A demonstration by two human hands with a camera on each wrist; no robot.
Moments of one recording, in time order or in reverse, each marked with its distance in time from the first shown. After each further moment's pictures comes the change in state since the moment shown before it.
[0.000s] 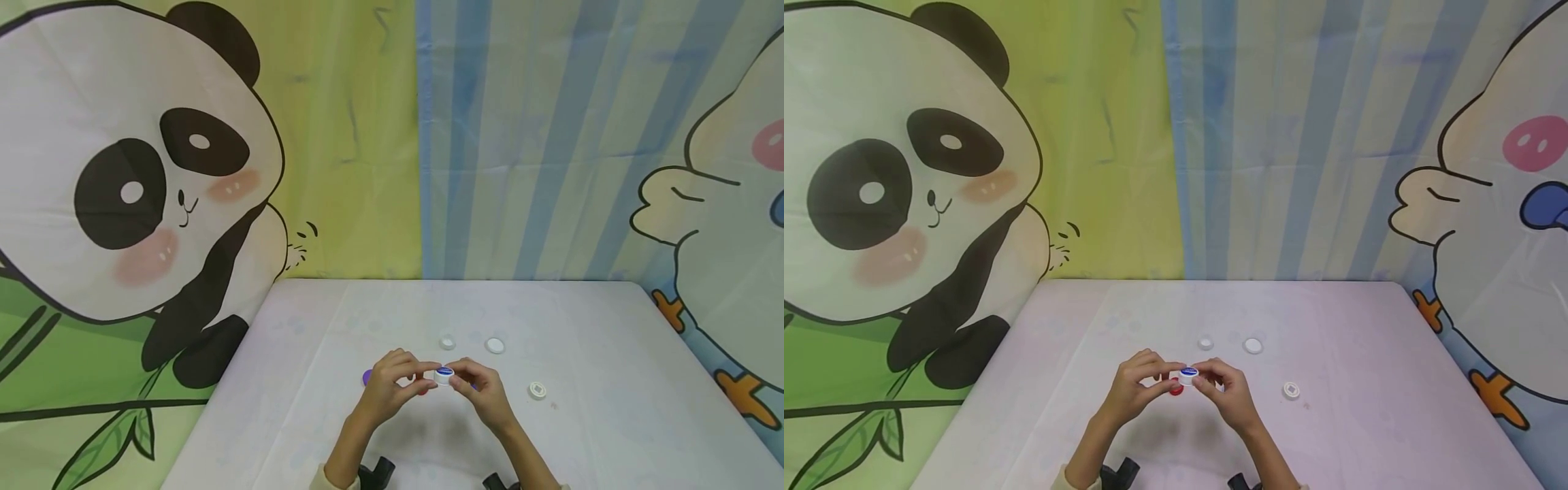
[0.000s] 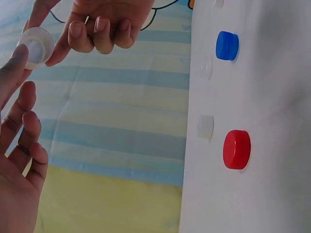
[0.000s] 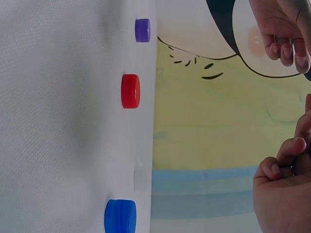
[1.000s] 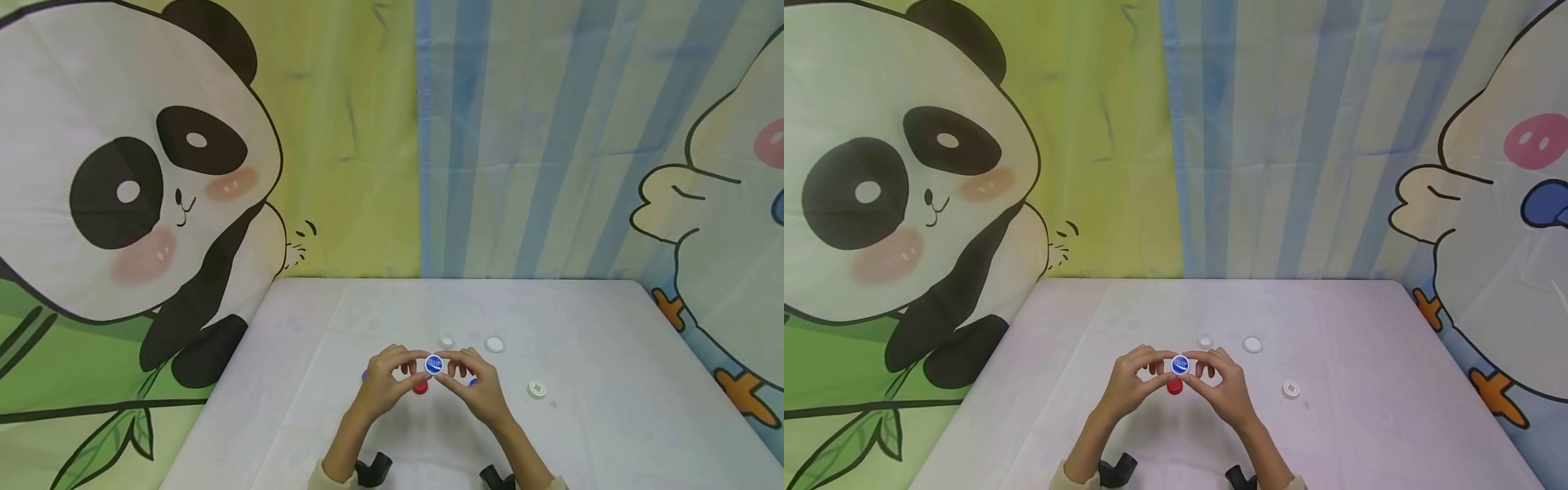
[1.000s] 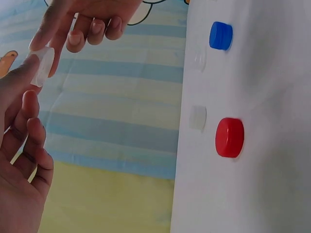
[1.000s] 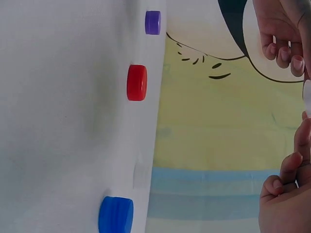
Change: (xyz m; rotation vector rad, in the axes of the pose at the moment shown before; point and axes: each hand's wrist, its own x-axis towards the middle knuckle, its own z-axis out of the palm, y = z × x) left_hand -0.004 -0.010 -0.001 0.024 -0.015 -0.224; right_hand 0.011 -0.003 0.009 -0.336 0.130 -0.058
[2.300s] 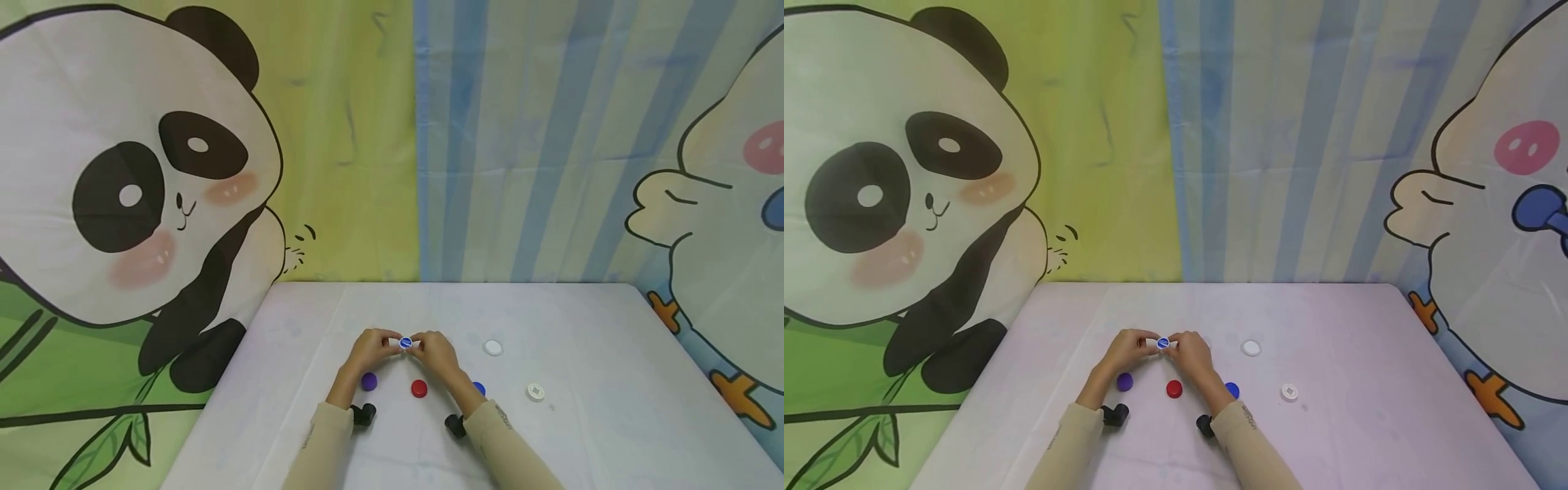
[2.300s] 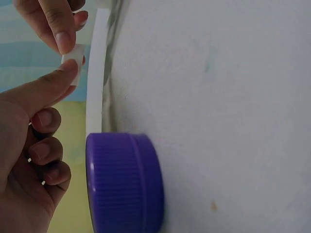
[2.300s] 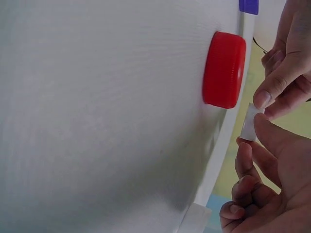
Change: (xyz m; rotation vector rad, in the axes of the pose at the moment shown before) left_hand 0.019 -0.129 0.004 0.221 -0.318 -0.394; right_hand 0.058 0.088 0.074 -0.526 -0.313 0.318
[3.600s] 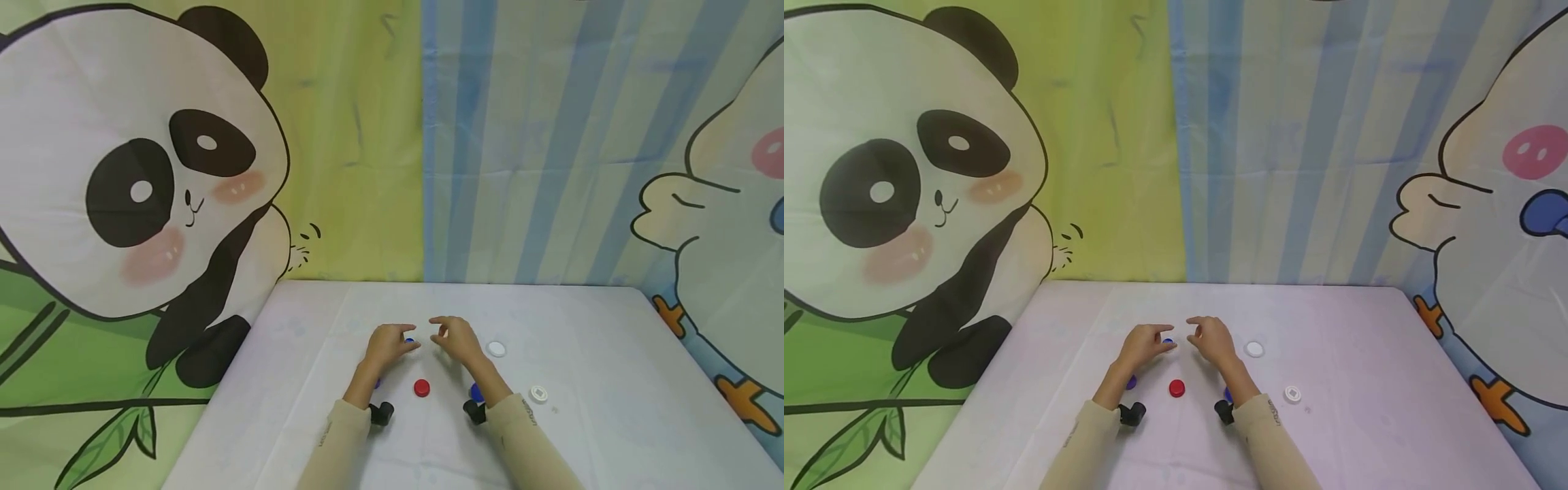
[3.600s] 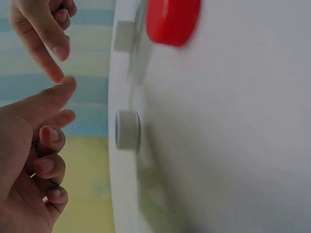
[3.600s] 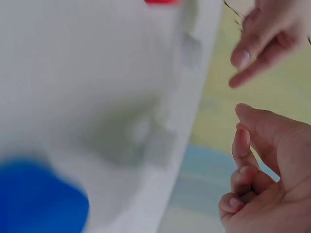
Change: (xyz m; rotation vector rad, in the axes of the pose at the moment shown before) left_hand 0.009 0.032 0.008 0.202 0.076 0.036; right_hand 0.005 0.015 -0.045 0.078 0.011 -0.001
